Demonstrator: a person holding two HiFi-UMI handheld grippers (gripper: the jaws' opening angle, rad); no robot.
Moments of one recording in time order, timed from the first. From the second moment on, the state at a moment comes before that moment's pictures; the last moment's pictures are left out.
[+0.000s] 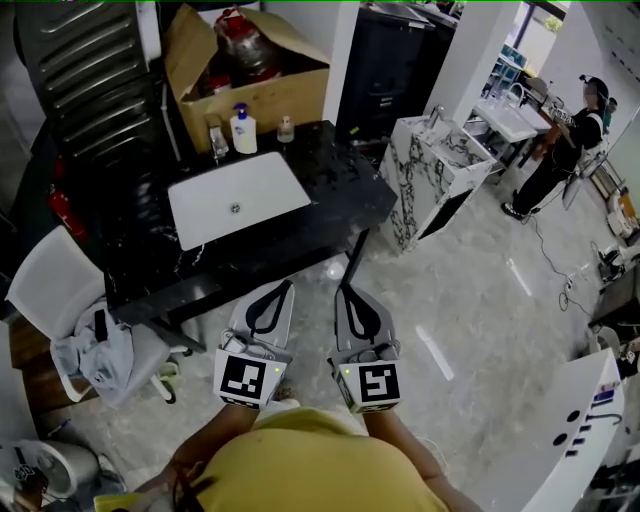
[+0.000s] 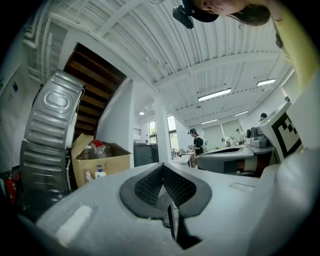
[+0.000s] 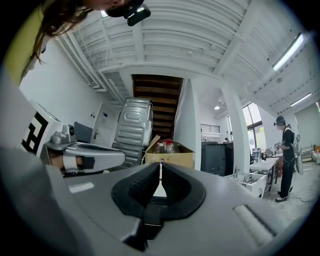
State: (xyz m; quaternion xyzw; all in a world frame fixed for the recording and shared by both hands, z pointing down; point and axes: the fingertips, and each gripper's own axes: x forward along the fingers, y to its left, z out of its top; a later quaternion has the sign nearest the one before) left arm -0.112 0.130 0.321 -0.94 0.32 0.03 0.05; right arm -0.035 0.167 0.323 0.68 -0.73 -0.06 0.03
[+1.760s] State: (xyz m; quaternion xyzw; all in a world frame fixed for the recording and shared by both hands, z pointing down) left arm 0.044 -0.225 0.348 -0.90 0.43 0.01 0.01; right arm 0.131 -0.224 0.358 0.58 -0.81 -0.04 0.04
